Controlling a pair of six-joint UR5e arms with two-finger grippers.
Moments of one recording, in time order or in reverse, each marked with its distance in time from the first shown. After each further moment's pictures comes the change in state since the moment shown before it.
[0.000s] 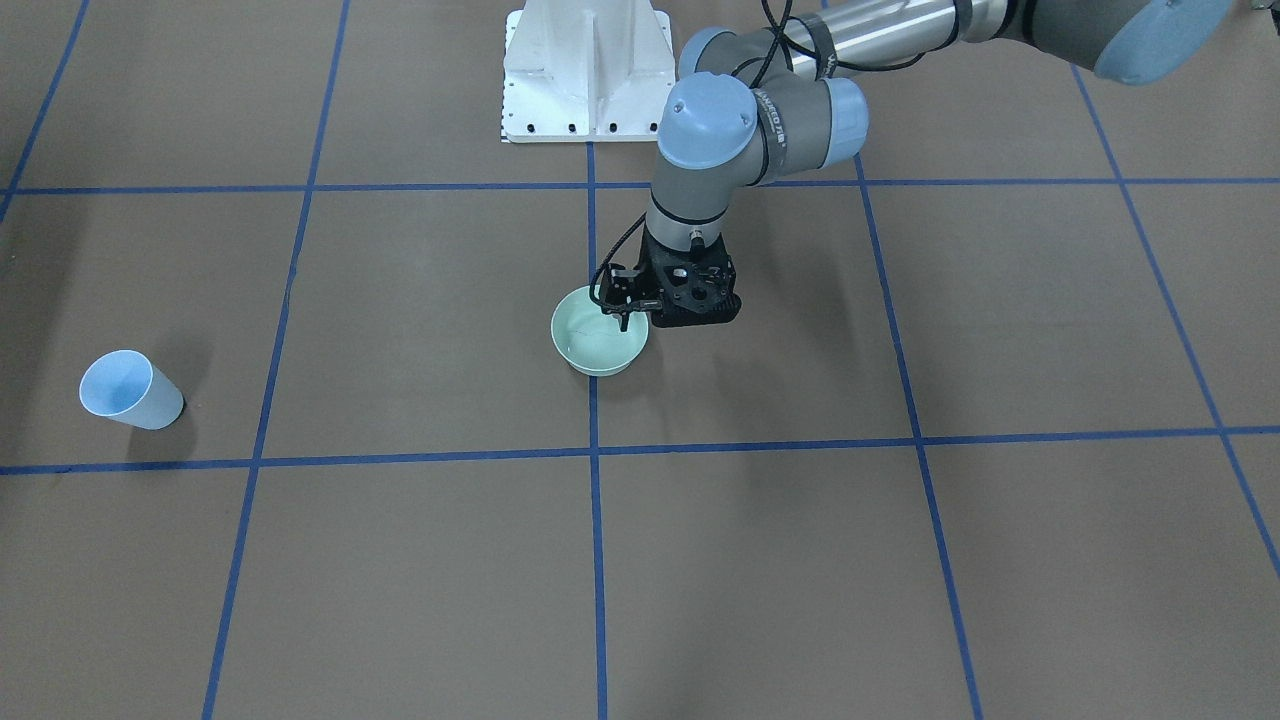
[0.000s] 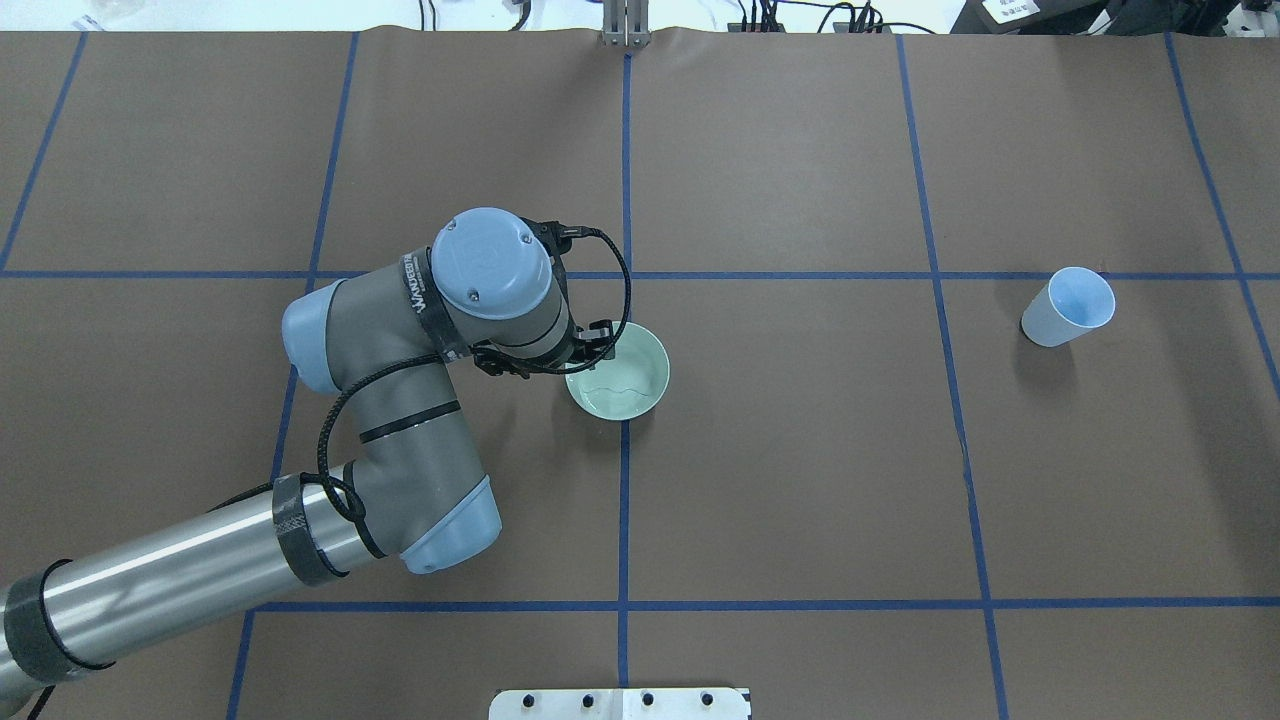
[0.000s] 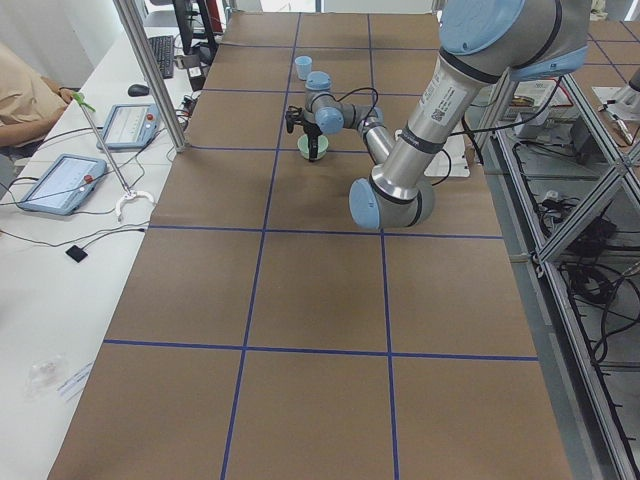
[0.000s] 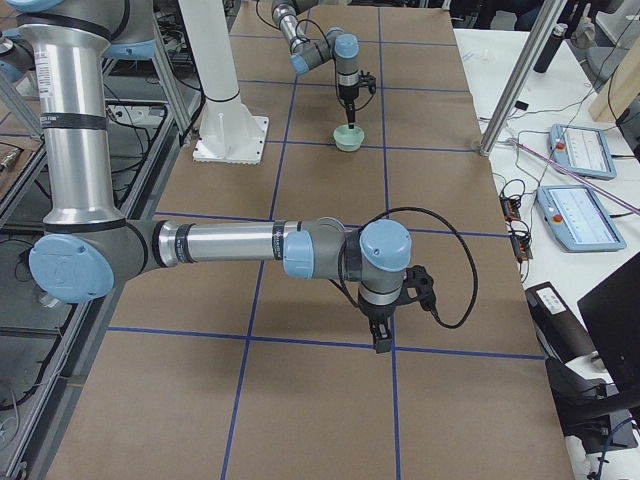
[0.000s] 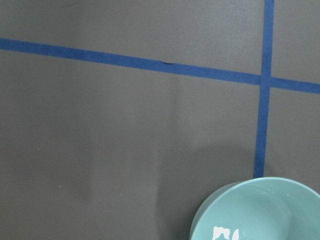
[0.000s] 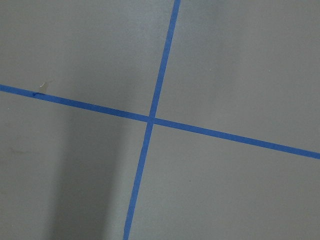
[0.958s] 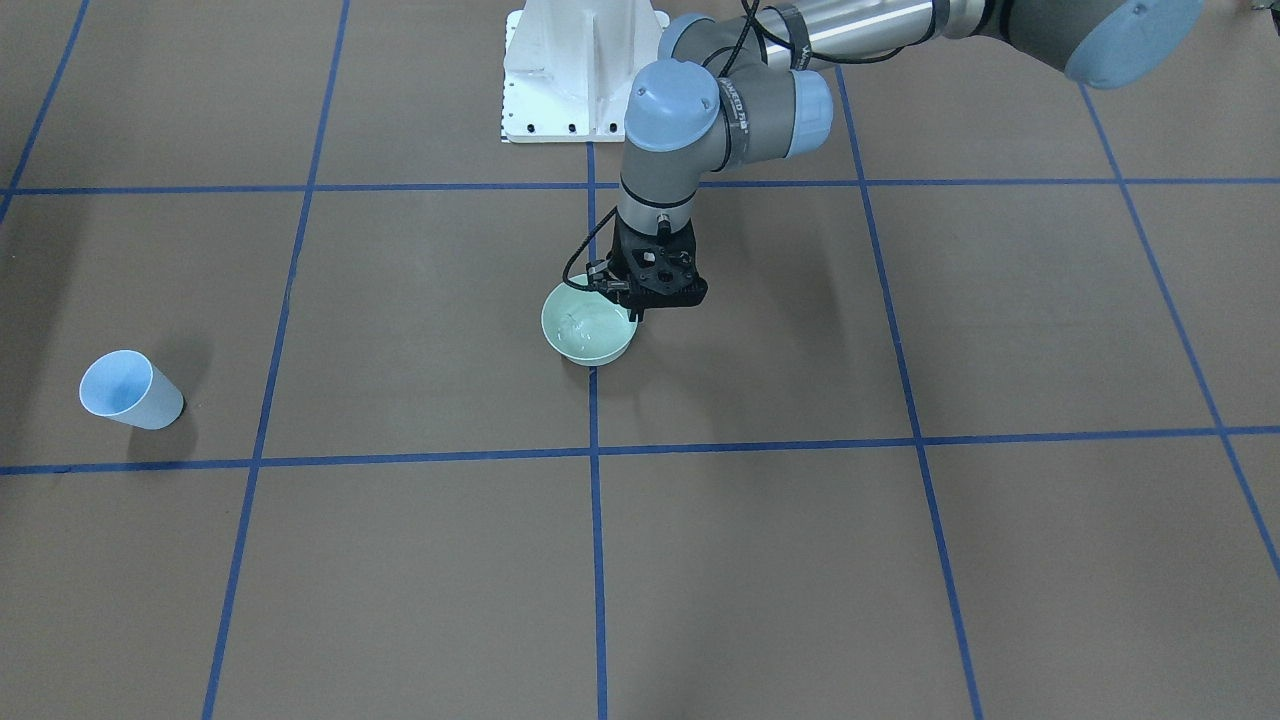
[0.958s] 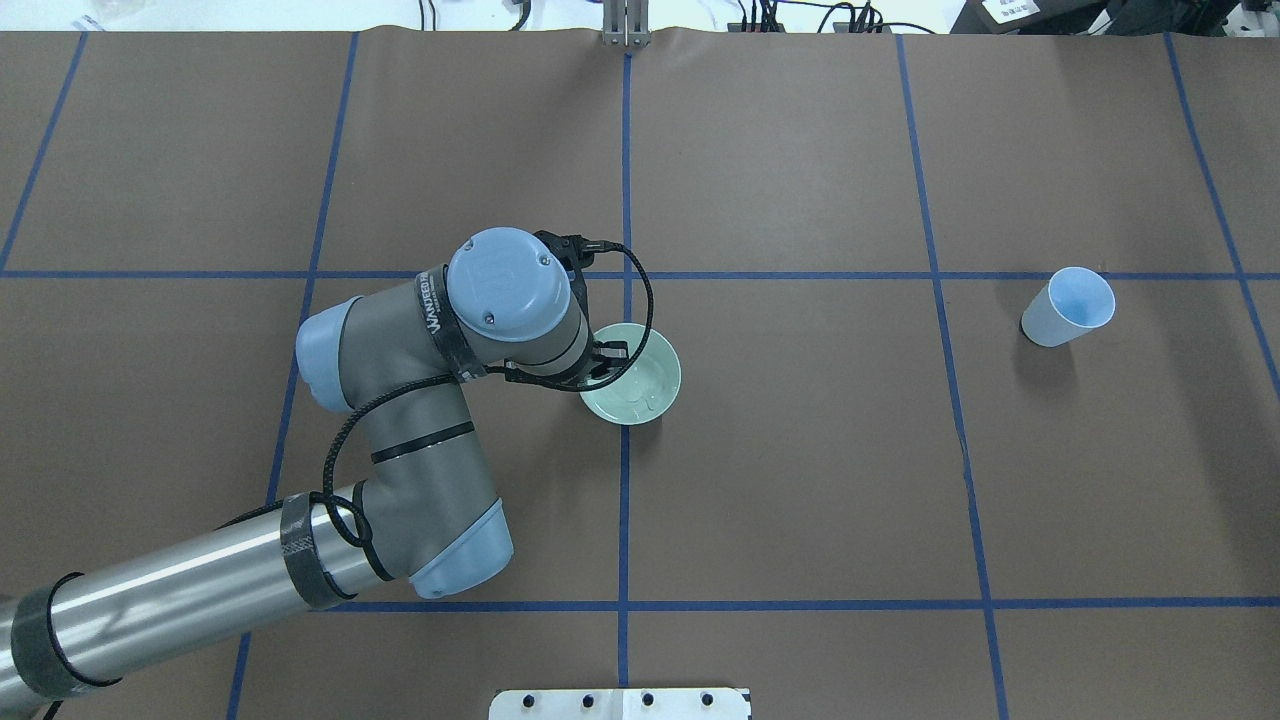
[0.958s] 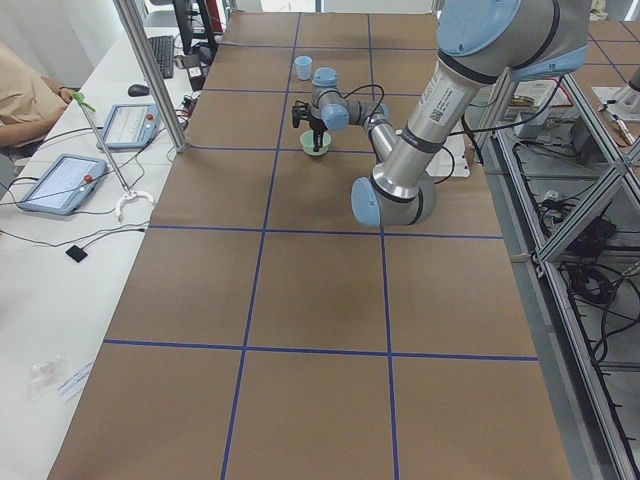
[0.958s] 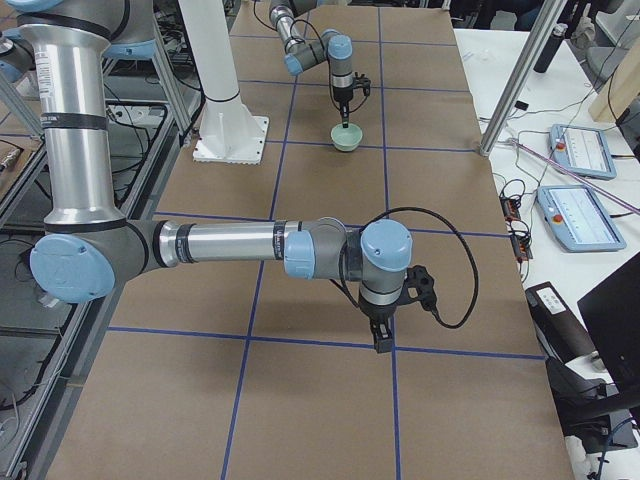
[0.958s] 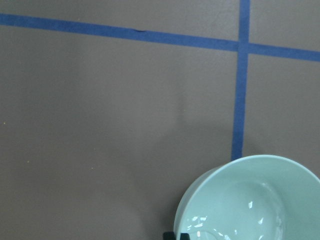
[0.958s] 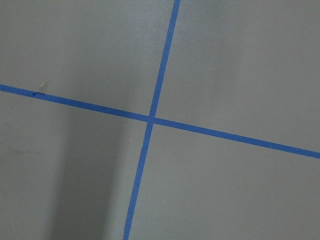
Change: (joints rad) left arm 0.015 -0.010 -0.040 -0.001 0.008 0.023; right arm 0.000 0.004 -0.004 -0.001 0.000 -0.001
